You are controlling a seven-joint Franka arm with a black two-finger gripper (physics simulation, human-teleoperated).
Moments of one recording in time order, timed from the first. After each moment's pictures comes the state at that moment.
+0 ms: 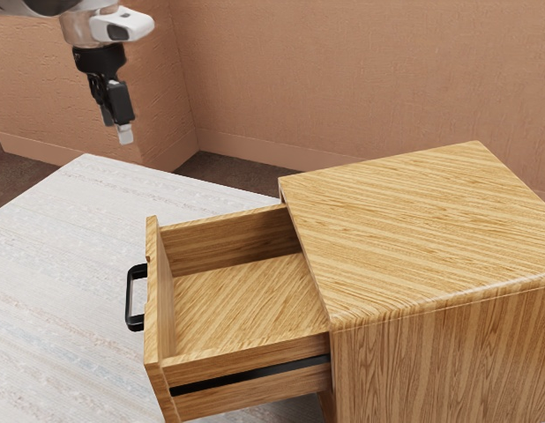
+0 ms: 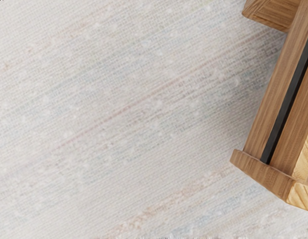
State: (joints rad) arm 0.28 0.02 -0.21 -1.45 0.01 1.41 0.60
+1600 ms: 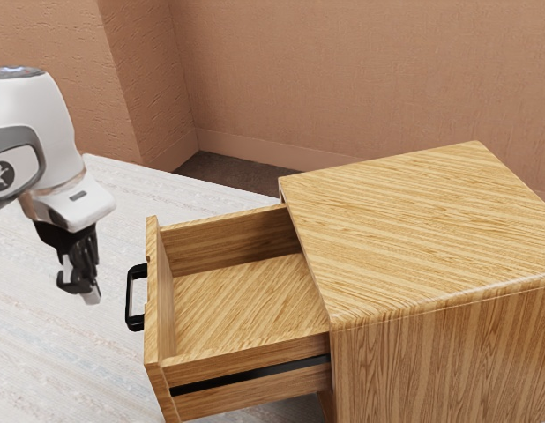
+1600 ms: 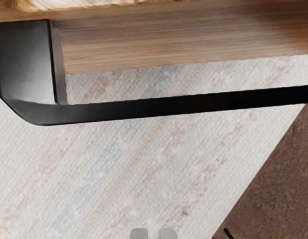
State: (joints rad) arm 0.14 -0.74 -0.24 -2.48 -0.17 1.70 0.95
